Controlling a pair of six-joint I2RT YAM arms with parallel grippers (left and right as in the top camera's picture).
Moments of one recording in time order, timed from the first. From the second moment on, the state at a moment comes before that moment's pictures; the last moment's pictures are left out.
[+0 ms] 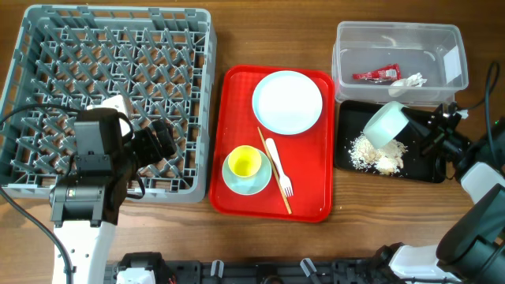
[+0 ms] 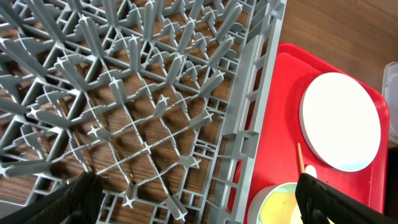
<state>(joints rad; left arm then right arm) 0.00 0.96 0.94 -0.84 0.07 -0.36 -0.68 1.60 0.69 0.14 -1.51 1.13</state>
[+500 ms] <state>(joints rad) 0.00 0.96 0.94 -0.84 0.07 -0.36 -0.67 1.60 0.69 0.49 -1.56 1.14</state>
